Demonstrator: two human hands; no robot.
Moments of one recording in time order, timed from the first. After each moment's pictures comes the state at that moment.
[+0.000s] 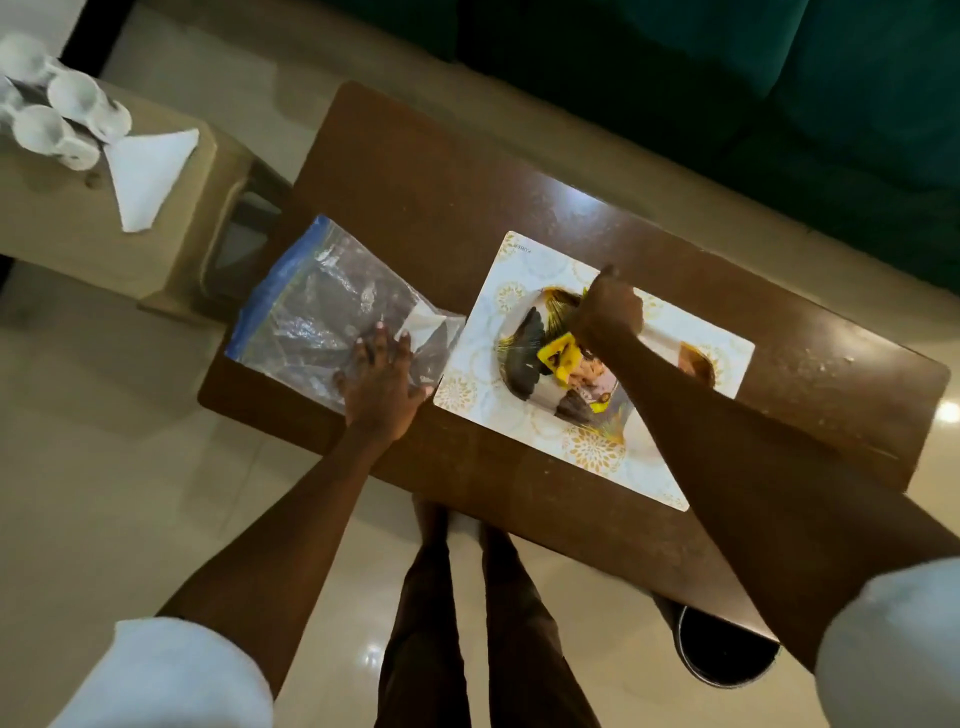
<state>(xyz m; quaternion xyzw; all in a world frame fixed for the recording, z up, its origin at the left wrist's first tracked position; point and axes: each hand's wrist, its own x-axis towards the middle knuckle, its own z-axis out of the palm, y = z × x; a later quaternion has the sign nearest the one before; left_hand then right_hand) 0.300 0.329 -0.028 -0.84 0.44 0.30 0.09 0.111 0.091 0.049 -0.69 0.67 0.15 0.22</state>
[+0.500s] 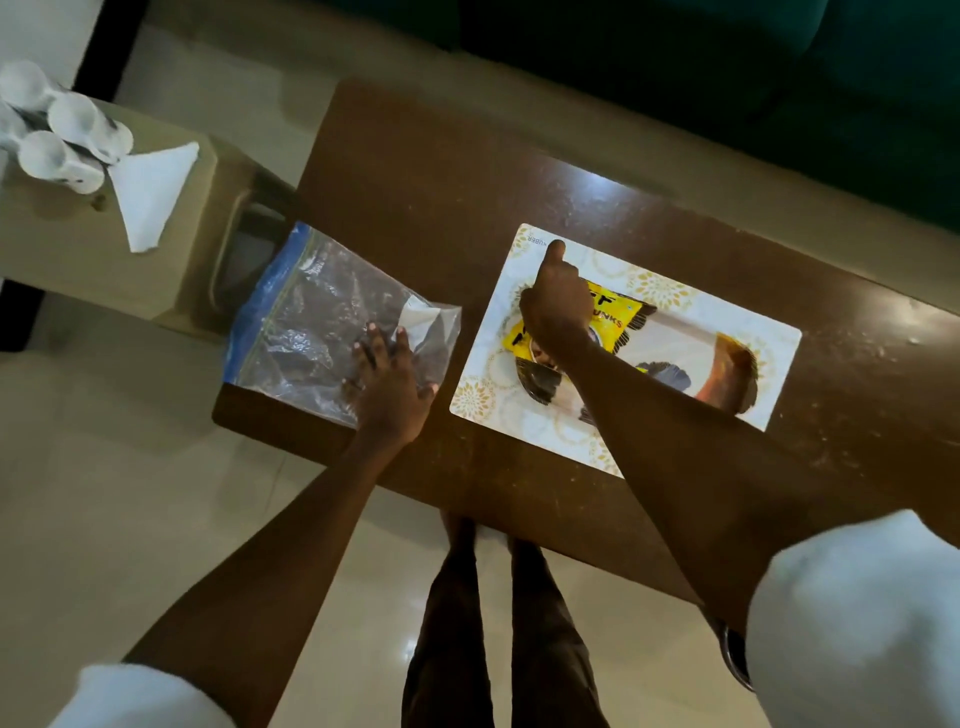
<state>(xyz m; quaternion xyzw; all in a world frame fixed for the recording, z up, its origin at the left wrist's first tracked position) 0.305 0.322 -0.045 -0.86 0.40 0.30 0.08 0.173 0.114 -0.003 -0.73 0.63 0.07 0.25</state>
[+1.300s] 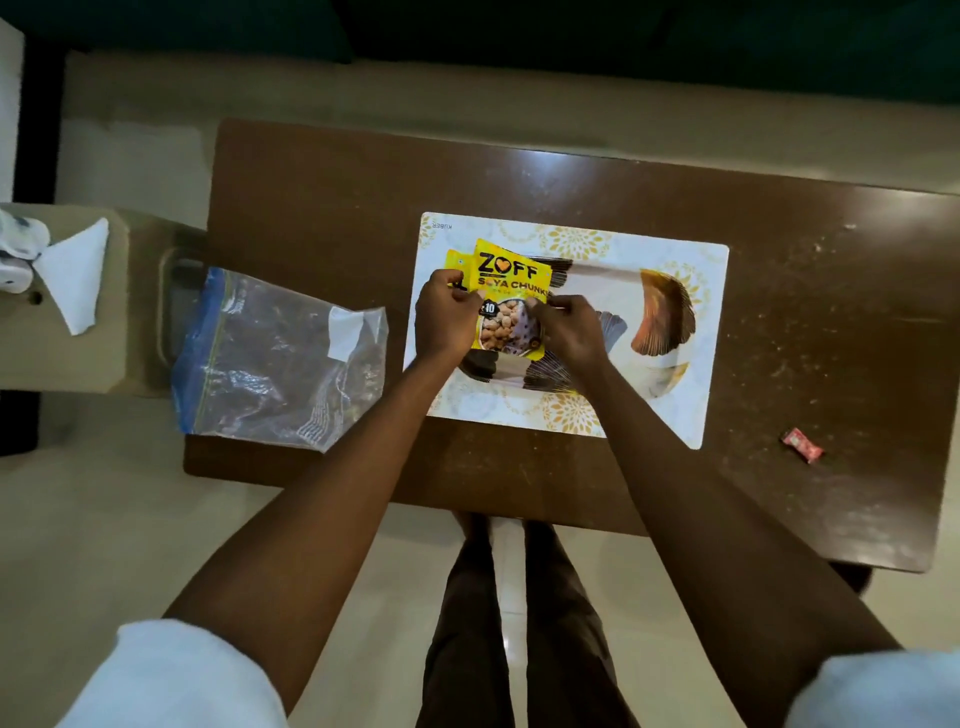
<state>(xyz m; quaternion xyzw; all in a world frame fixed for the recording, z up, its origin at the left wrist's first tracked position) 0.182 0.170 0.026 -0.83 0.29 0.43 -0.22 0.016 0.145 -0.014 -0.38 0.69 -0.16 0.60</state>
